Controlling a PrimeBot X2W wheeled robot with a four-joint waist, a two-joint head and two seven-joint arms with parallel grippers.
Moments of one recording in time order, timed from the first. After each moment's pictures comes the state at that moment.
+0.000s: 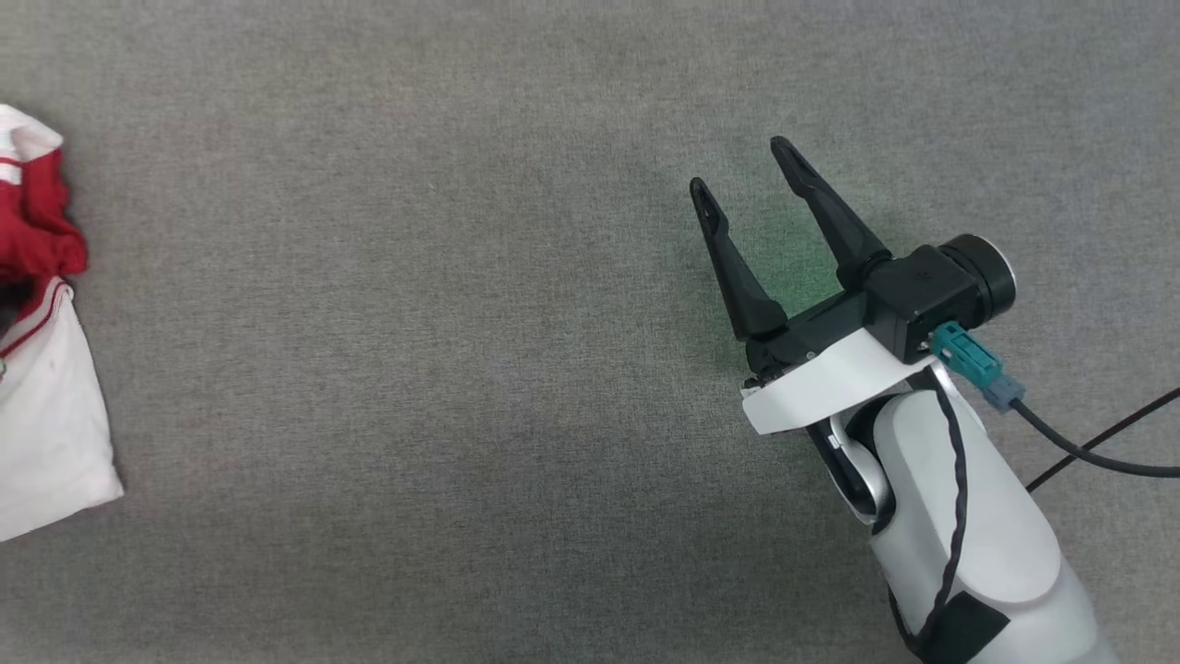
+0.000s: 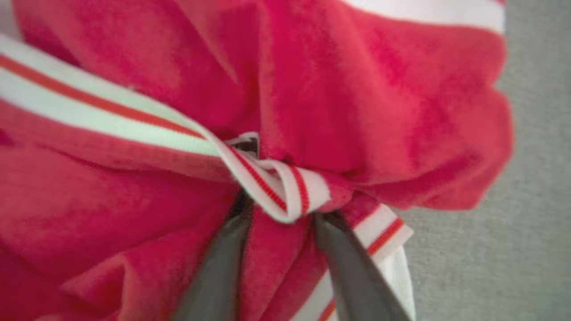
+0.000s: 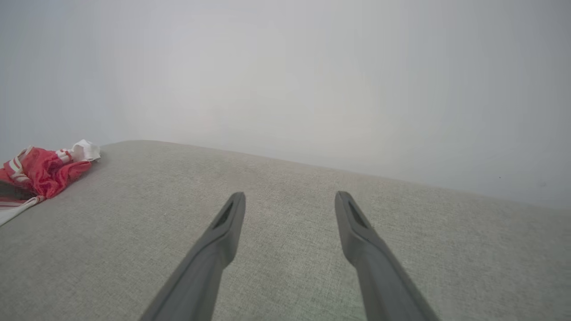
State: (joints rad) left arm -0.77 0.78 -0.41 0.84 -1.05 -0.13 0.46; right arm -0.54 -0.06 0.32 0.28 0.16 0.13 -0.26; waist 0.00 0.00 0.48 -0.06
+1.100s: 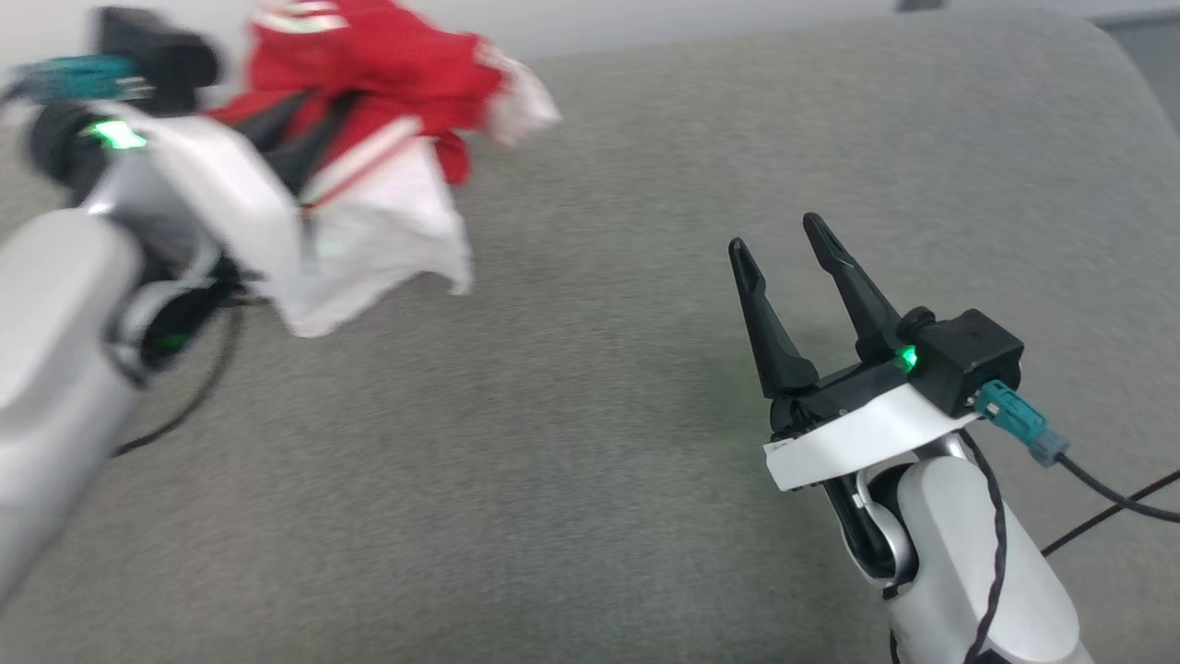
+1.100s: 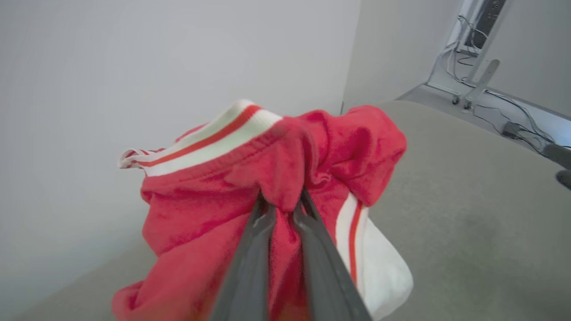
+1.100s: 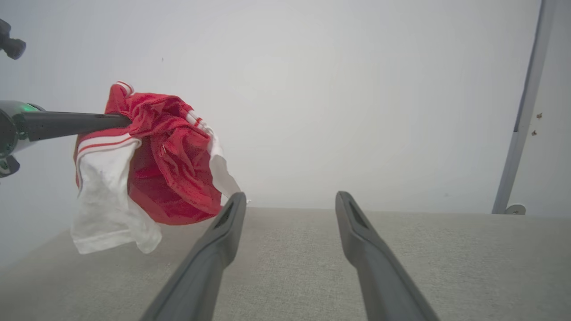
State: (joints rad) left arm -0.99 0.73 -0.85 0.35 -0.98 -0.13 0.10; right arm -0.39 -0.05 0.27 0.23 0.29 0.13 -0.26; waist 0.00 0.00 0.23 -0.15
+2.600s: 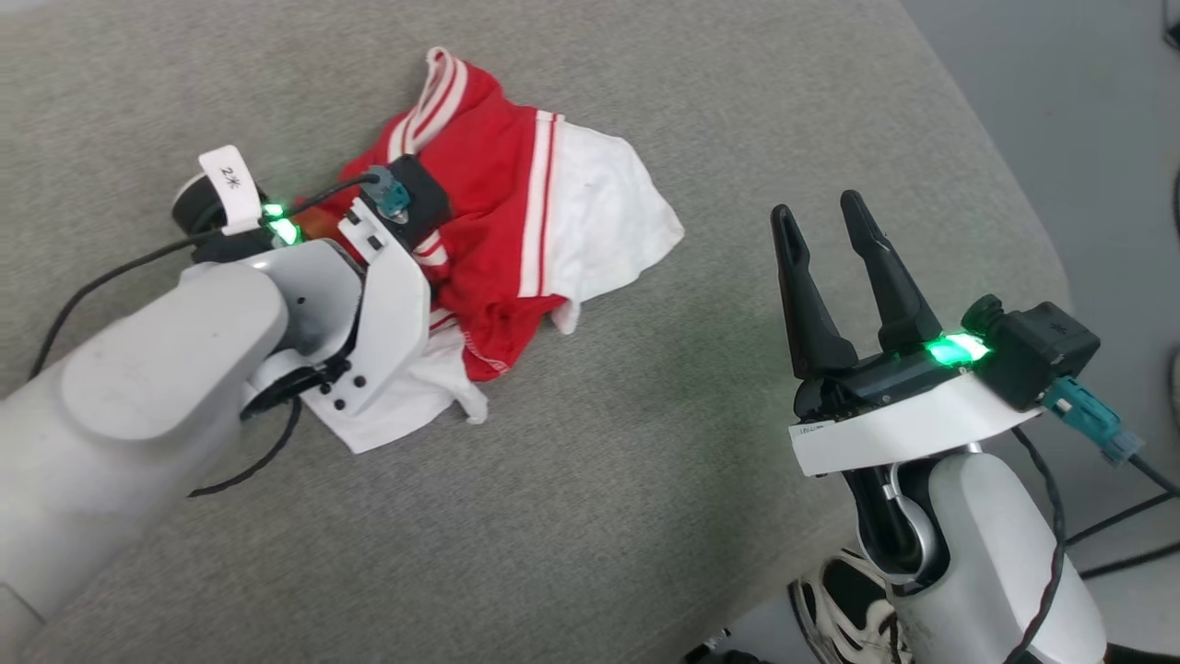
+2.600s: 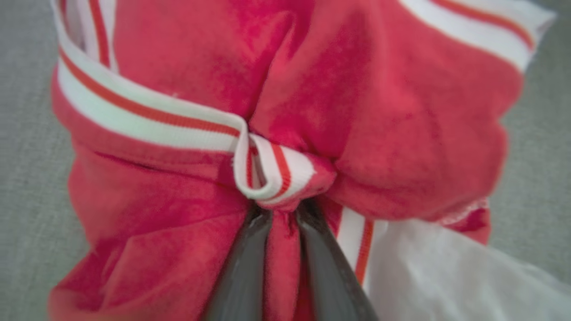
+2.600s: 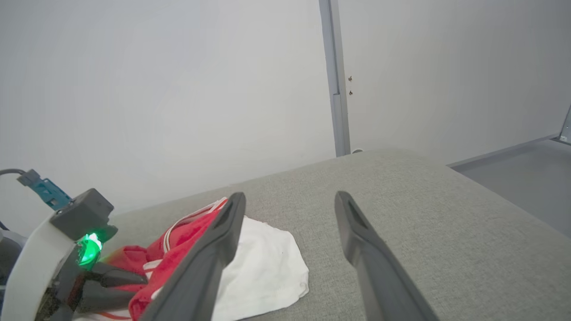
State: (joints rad) left arm -1.12 0.65 -1.26 0.43 -0.82 -0.14 0.49; right arm -0.37 -0.05 0.24 0.14 0.49 0.13 -0.26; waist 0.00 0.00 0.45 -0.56
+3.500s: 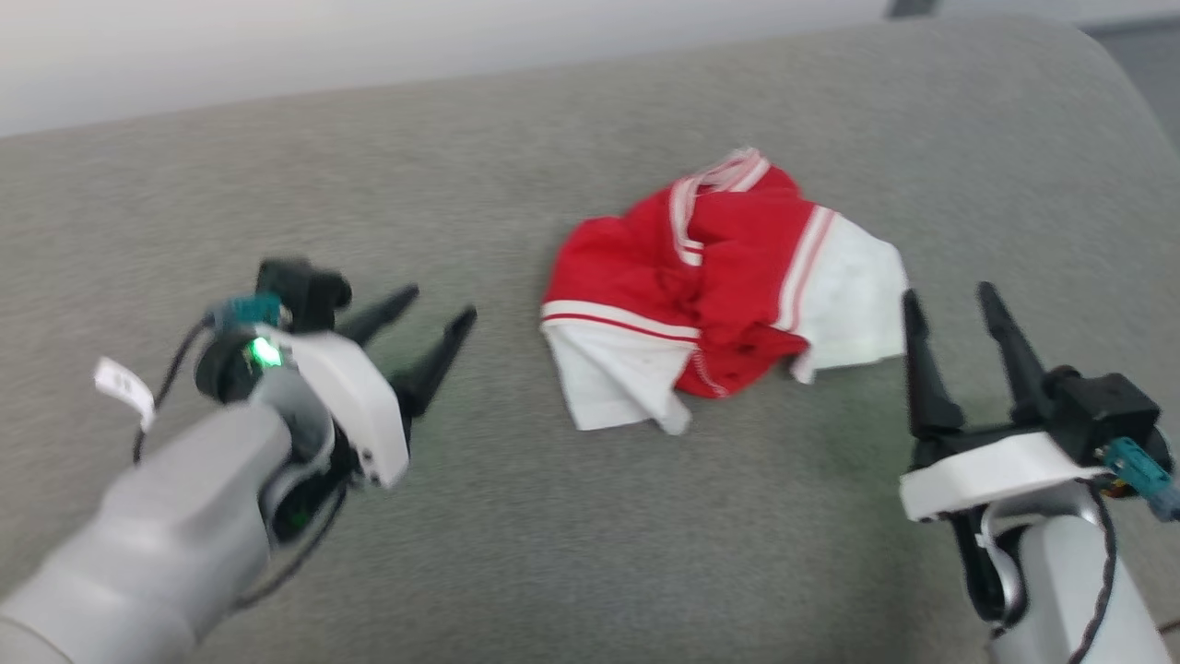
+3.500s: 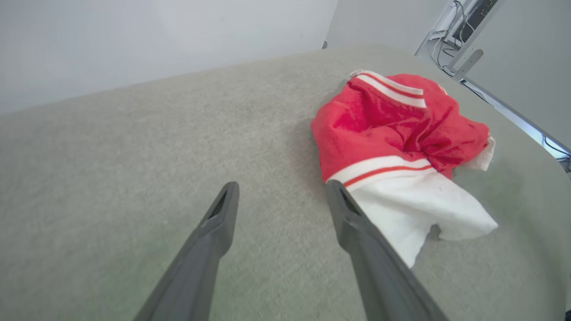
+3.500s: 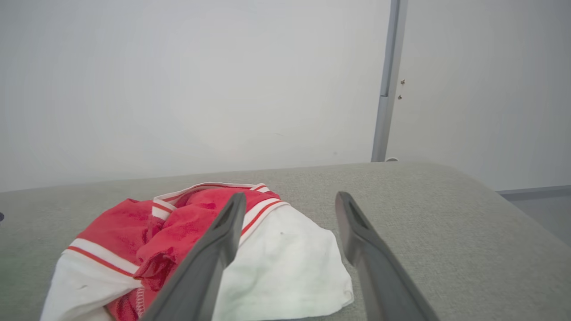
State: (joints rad) left arm -0.90 0.58 -1.23 0.62 -1.19 -0.13 -0.22; right arm -0.26 -0.06 -0.02 0.26 0.18 0.13 -0.26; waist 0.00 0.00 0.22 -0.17
